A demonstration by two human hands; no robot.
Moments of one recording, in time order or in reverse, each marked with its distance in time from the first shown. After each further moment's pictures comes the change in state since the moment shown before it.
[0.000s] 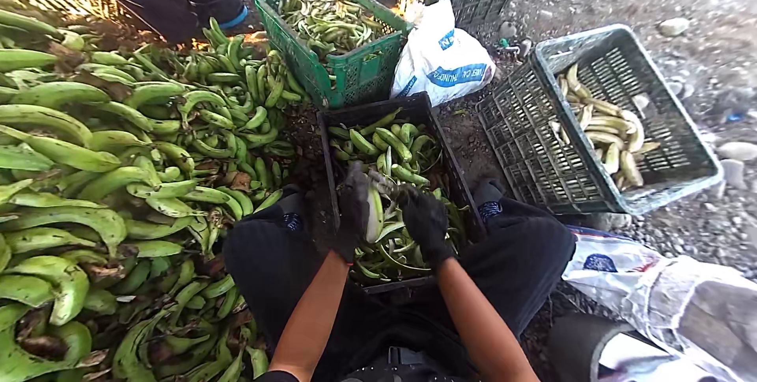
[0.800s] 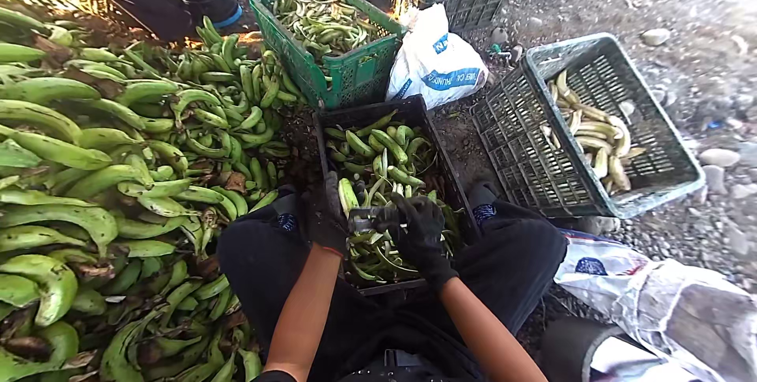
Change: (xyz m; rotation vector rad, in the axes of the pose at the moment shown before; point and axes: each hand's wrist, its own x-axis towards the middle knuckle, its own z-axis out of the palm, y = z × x) left_hand 0.019 -0.024 -0.015 -0.924 -0.018 -0.379; right_hand -0.023 0.026 0.025 0.040 0.341 -0.432
